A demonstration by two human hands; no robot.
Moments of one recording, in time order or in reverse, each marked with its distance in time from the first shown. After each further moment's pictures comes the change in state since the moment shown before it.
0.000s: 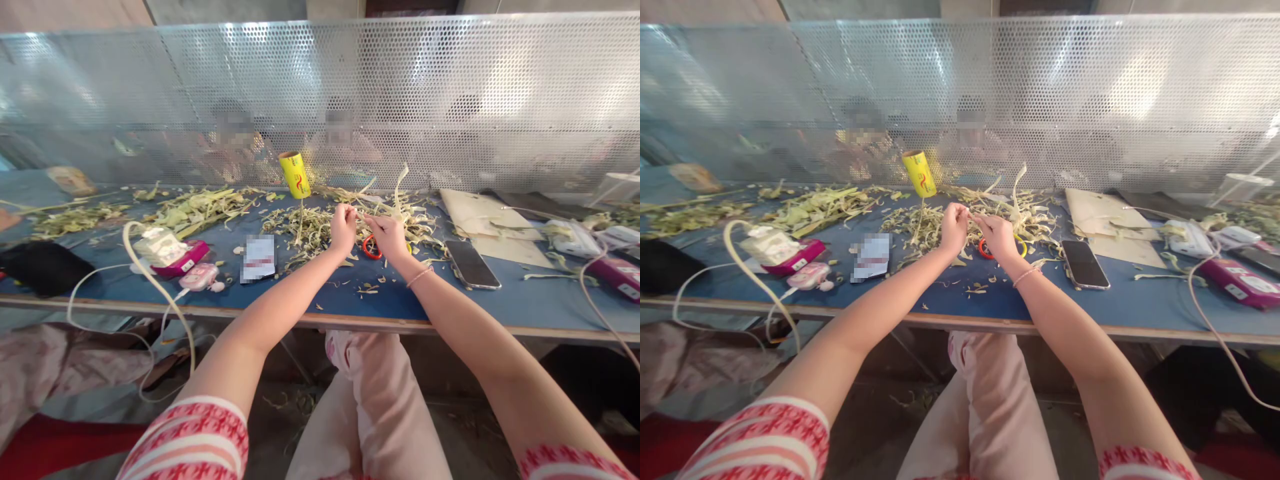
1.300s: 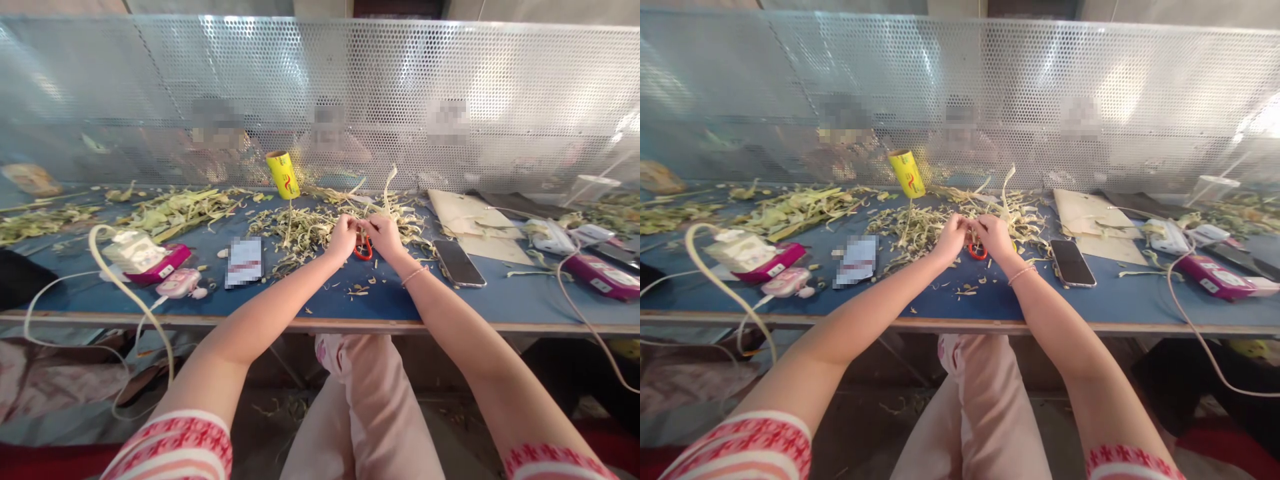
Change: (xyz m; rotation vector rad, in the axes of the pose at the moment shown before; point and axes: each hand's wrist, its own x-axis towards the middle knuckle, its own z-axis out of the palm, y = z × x) left_hand -0.015 0.018 0.016 -0.318 -0.257 -0.451; right_hand 0.004 0.009 -0.013 -0.120 -0.081 -0.033
